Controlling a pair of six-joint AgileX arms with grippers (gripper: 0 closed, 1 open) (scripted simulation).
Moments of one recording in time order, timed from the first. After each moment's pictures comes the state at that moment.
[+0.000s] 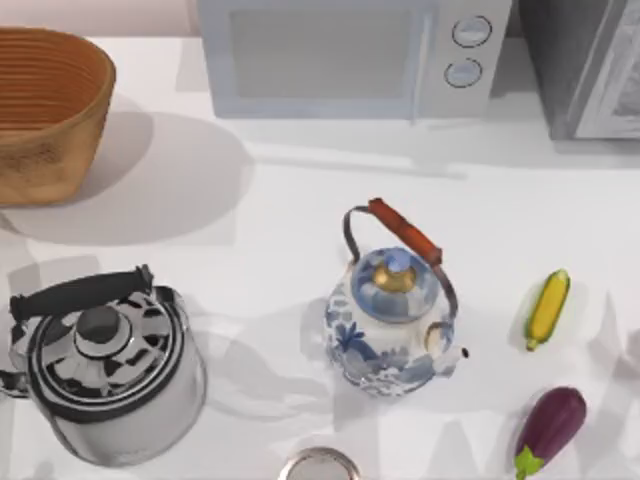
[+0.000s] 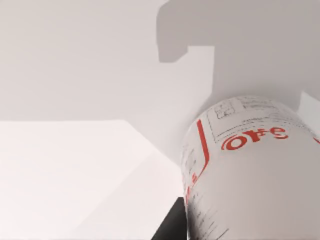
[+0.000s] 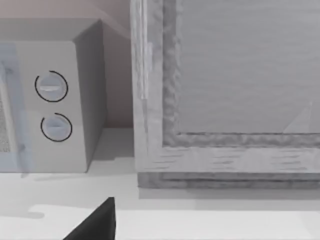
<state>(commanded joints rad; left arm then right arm) 0.36 1.90 1.28 -0.95 0.00 1.17 0.00 0.00 0.00 0.00 0.00 0.00</state>
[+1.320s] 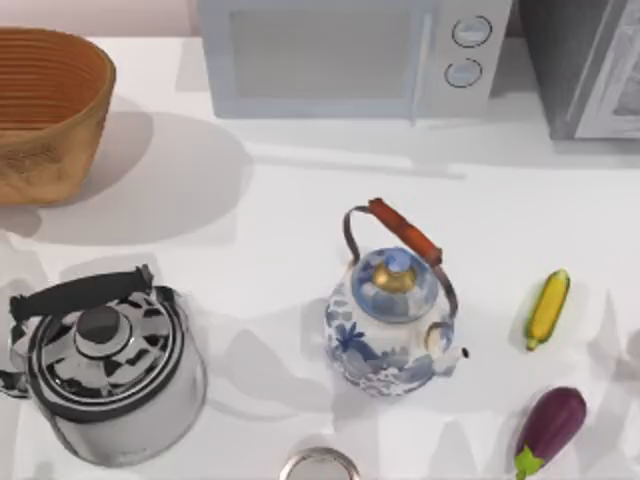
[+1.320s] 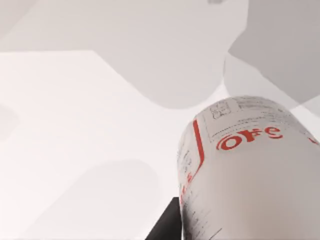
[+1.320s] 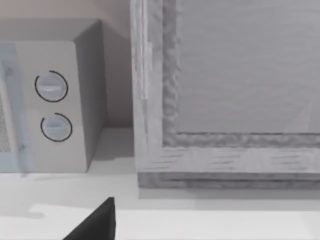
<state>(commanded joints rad) 0.33 1.84 1.41 -1.15 0.02 1.11 0.00 0.00 0.00 0.00 0.00 0.00</state>
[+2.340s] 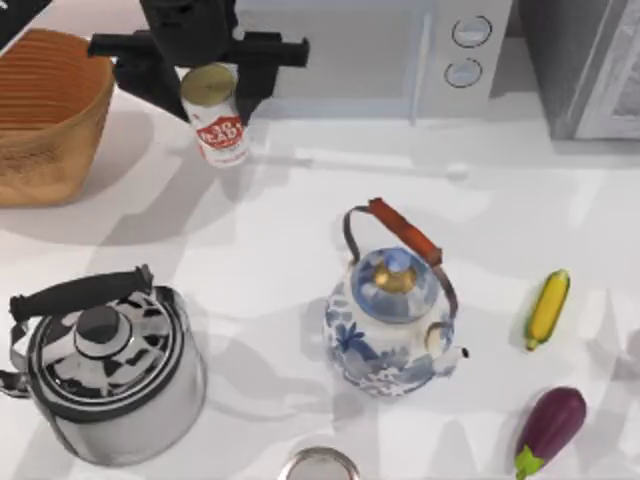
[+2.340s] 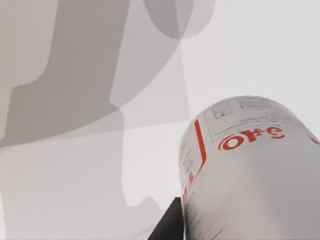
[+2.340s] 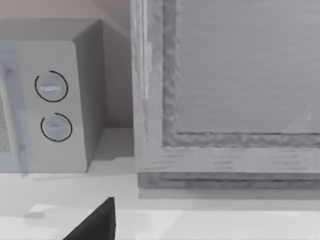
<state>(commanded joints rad) -0.42 2.21 2.22 -1.43 0.01 -0.25 0.00 0.00 0.00 0.00 0.00 0.00</state>
